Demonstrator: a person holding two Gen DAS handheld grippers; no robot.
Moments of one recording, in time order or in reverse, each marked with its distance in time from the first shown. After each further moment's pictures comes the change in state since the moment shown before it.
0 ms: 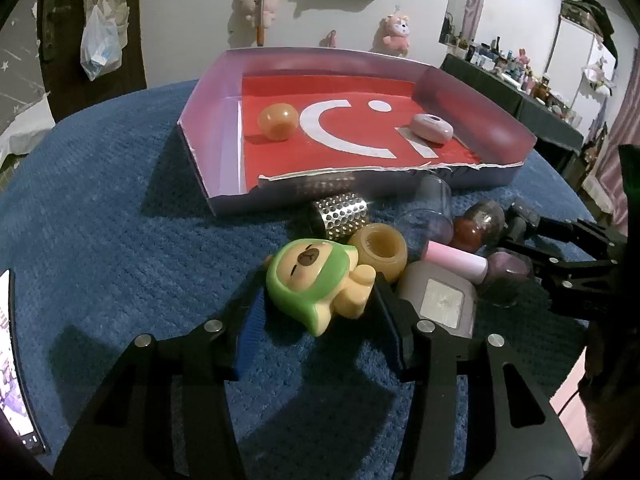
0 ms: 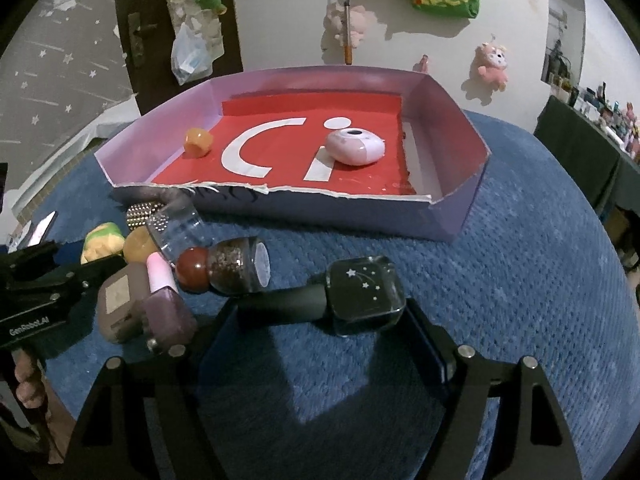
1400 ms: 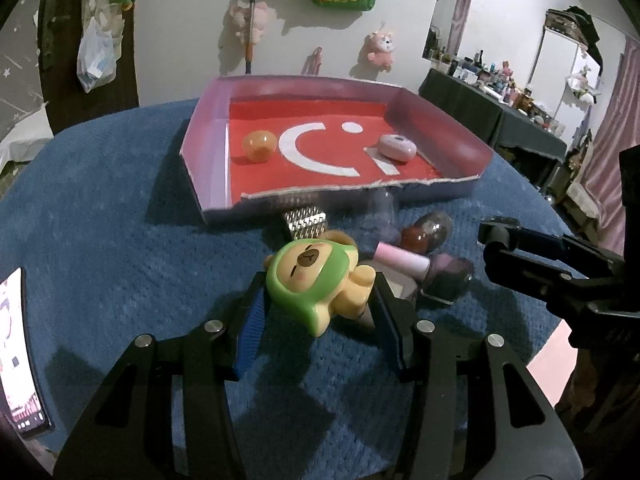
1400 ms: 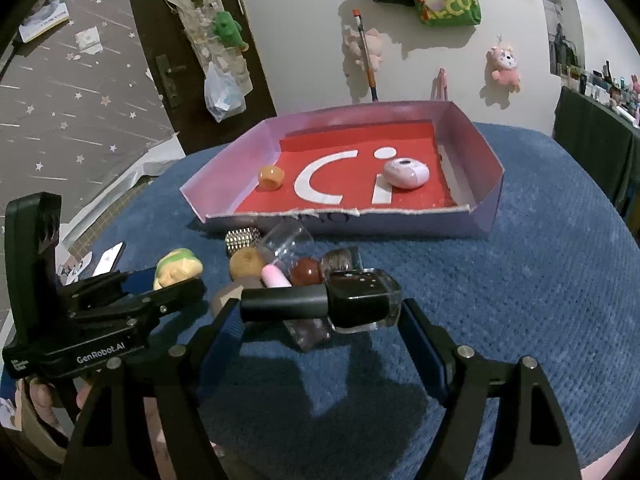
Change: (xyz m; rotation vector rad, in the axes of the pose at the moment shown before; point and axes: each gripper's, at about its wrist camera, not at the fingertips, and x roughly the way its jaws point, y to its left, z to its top) left arm -0.038 -0.017 -0.003 0.012 -0.060 -0.046; right arm -0.056 0.035 -0.007 0.075 -0.100 0.161
